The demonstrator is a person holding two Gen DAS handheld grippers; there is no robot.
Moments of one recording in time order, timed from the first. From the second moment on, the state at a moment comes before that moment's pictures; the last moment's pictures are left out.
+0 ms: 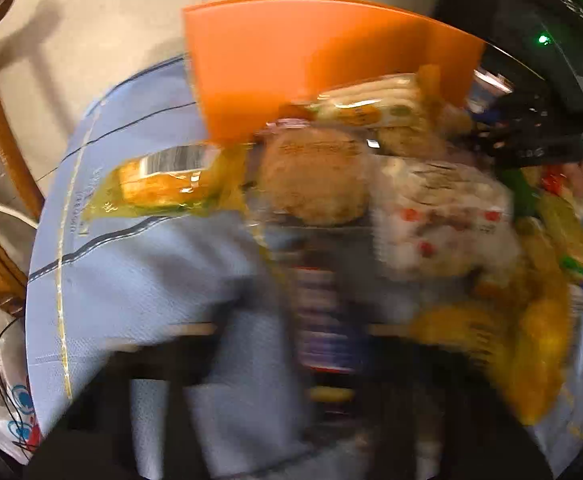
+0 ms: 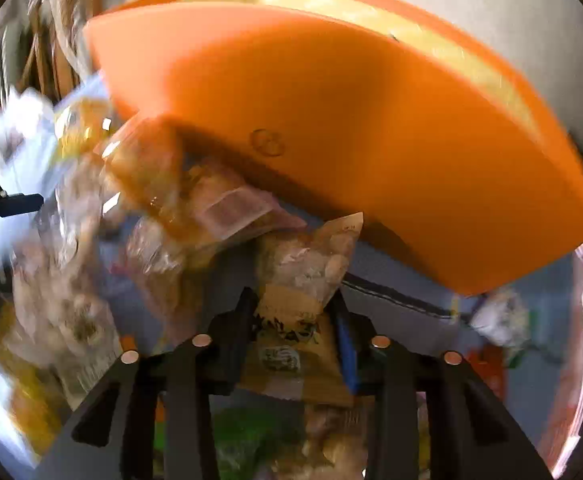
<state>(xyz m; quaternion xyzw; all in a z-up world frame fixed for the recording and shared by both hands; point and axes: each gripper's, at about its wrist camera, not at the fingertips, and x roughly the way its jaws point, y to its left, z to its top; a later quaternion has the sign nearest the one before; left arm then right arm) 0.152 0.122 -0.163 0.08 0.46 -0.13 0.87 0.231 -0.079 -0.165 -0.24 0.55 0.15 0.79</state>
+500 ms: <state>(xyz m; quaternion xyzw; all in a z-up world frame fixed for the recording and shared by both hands) 0.099 0.104 -0.107 0.04 0.48 -0.10 0.87 0.174 -0.110 -0.078 -0.14 0.52 0.12 0.83</state>
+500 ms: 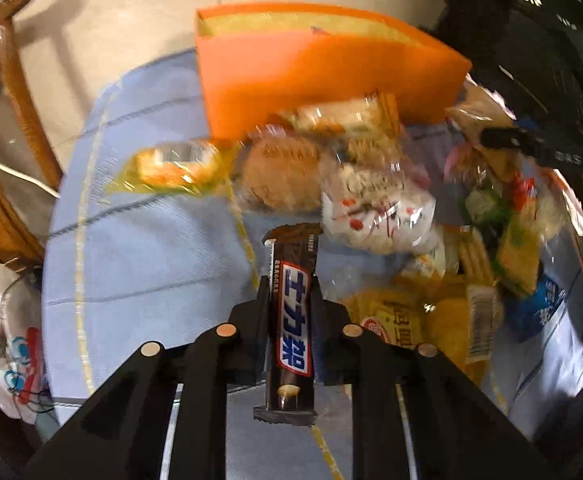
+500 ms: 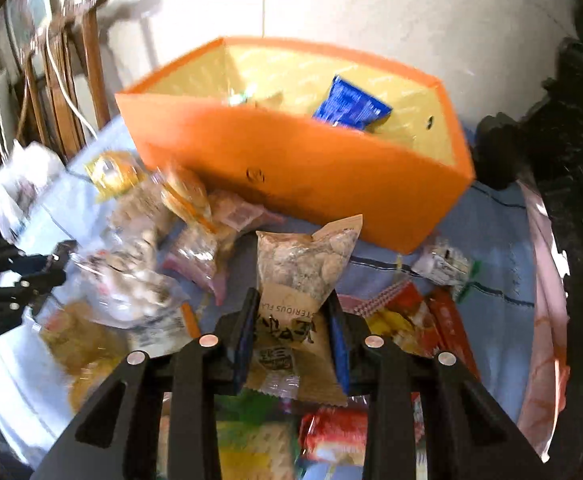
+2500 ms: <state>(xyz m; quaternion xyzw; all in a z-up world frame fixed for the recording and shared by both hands) 0.207 0.034 -0.165 0.09 0.44 -0.16 0.88 0.235 -0.009 -0.129 -0.30 0.40 0.39 0.77</state>
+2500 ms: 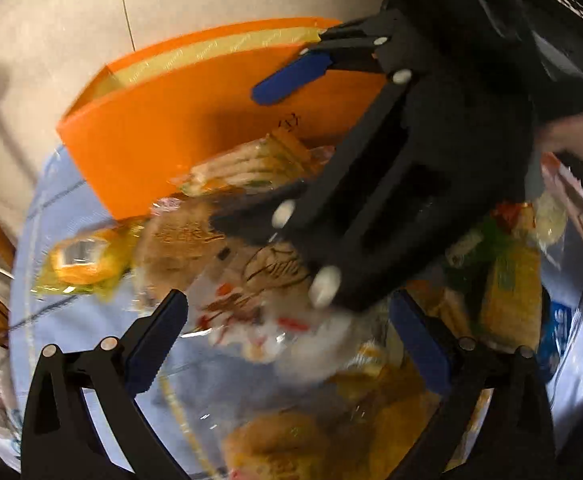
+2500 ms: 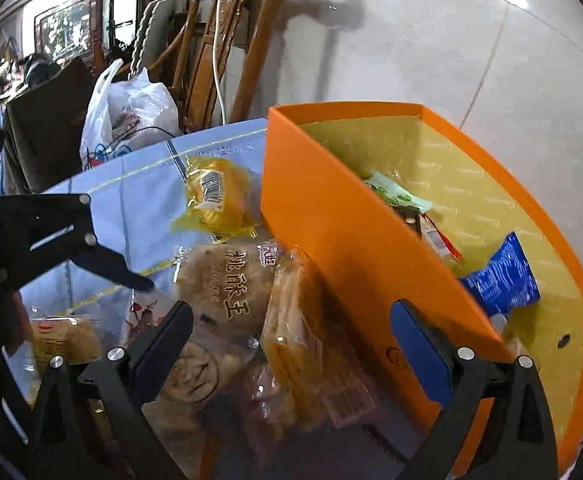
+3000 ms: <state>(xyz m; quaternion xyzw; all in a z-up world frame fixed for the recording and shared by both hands) 0.227 0.066 -0.182 -0.05 0.47 -0.21 0.86 0.232 -0.041 -0.105 -0.23 0.46 0.27 0.81</state>
